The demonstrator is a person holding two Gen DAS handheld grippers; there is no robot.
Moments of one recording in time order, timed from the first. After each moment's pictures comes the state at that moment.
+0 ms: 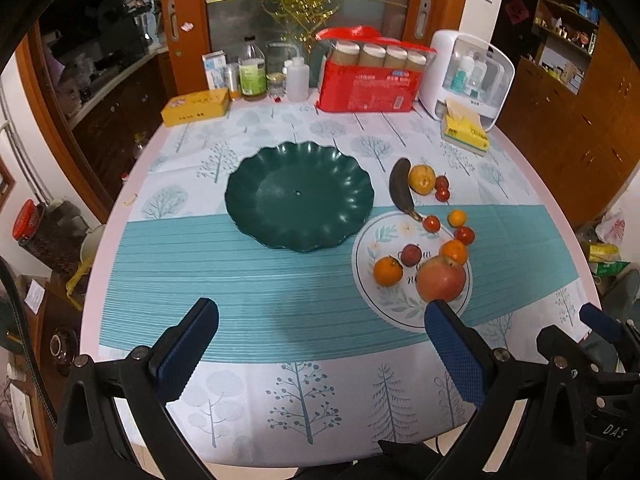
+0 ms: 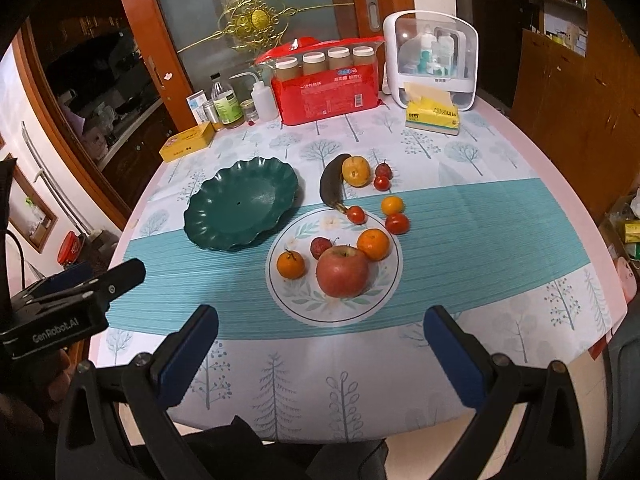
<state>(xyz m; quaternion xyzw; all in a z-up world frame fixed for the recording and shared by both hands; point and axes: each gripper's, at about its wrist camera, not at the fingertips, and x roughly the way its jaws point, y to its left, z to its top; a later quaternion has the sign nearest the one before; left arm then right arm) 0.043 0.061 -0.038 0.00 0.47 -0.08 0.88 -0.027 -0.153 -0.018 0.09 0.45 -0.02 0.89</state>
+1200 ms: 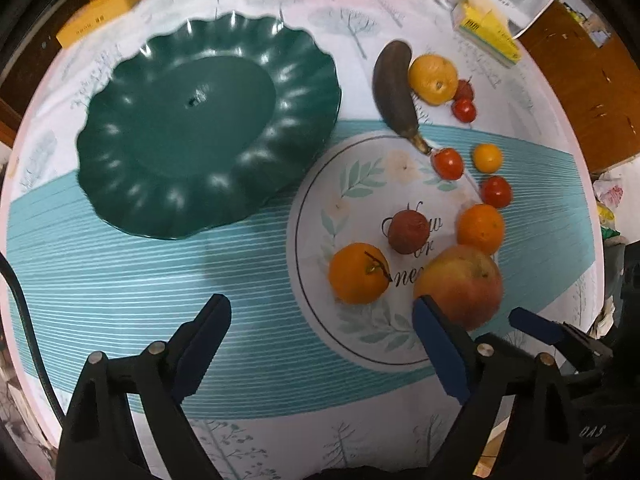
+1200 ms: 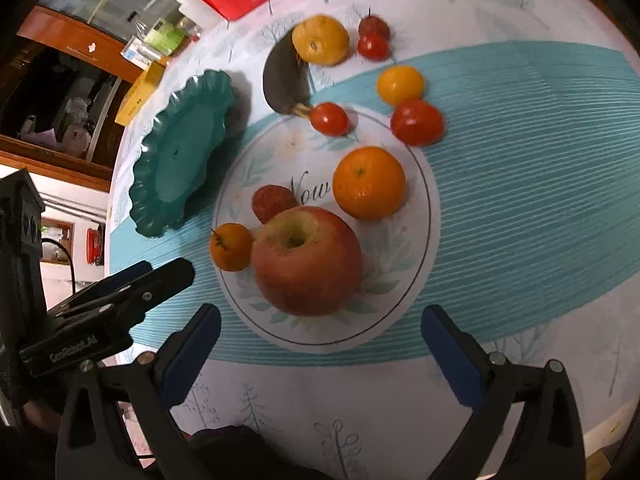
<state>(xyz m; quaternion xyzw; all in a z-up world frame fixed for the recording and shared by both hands) 0.186 -0.024 -0.183 -0.01 0.65 -0.11 0.75 0.099 -0.219 -0.175 0.24 0.63 0.05 0.74</state>
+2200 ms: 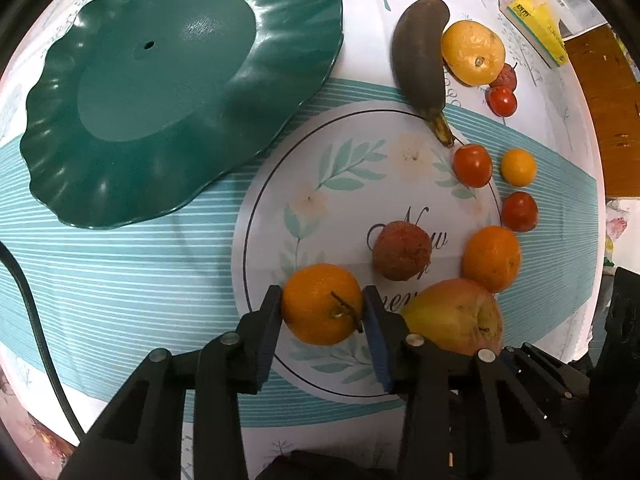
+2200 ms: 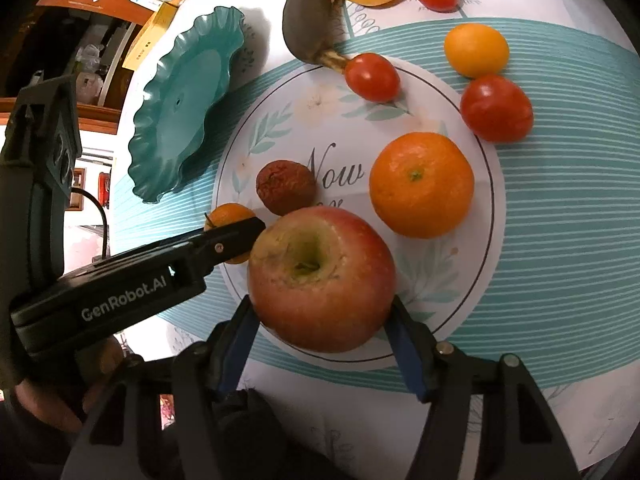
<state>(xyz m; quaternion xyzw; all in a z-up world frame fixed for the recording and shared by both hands) 0.228 -0.072 -0.233 -0.07 0.72 -0.08 0.69 0.138 -0.207 -0.206 0.21 0.70 0.13 0.67</state>
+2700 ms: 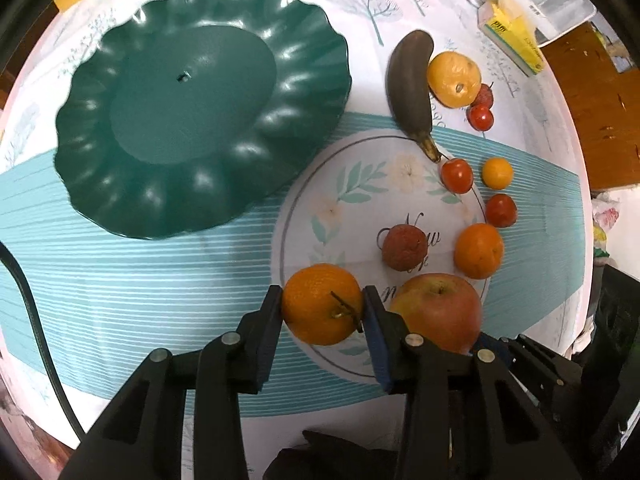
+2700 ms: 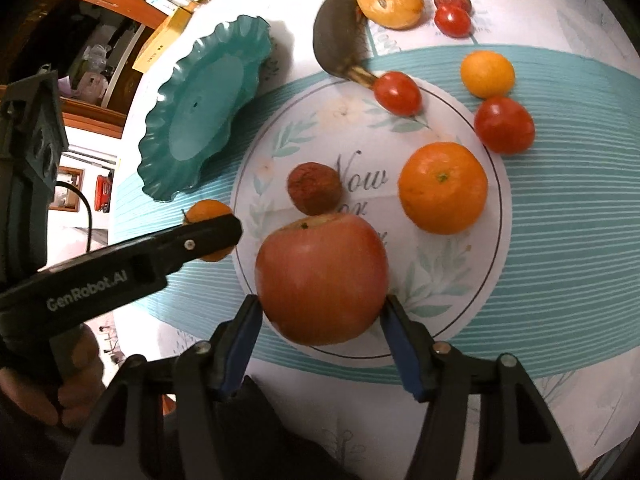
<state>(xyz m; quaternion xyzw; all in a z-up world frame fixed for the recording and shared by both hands) 0.219 -0.043 -0.198 -0.05 0.69 -0.10 0.71 0.127 -0.189 -0.188 0.20 0.67 0.12 0.71</state>
